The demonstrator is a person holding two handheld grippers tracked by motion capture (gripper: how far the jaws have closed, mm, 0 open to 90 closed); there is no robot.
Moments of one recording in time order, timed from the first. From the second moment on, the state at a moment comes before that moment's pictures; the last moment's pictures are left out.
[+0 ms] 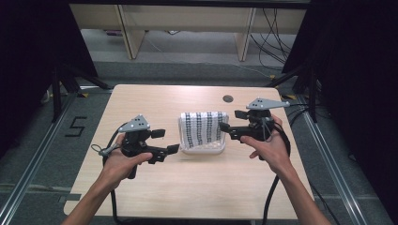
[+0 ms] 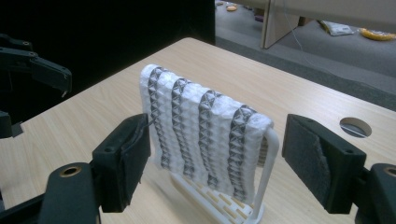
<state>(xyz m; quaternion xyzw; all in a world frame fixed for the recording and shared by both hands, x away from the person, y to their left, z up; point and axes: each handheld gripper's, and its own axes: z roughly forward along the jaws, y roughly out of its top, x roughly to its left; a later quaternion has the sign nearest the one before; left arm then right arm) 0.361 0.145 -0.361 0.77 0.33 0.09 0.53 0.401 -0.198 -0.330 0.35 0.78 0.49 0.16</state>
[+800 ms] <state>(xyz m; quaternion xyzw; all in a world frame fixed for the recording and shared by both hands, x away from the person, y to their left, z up) 0.343 0.143 -0.388 0.79 0.32 0.09 0.52 0.386 -0.204 -0.347 0.36 0.78 0.49 0.14</state>
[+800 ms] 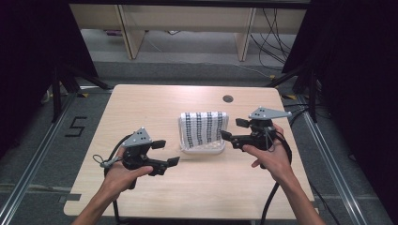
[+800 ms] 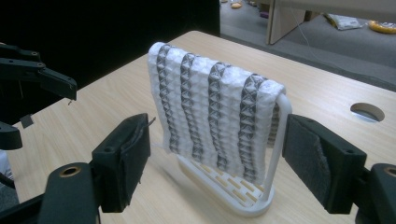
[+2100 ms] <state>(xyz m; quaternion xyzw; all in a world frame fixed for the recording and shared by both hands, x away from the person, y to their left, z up) 0.308 0.137 -0.444 0.81 0.28 0.10 0.50 0.348 -0.206 -0.393 0.35 0.79 0.48 0.14</state>
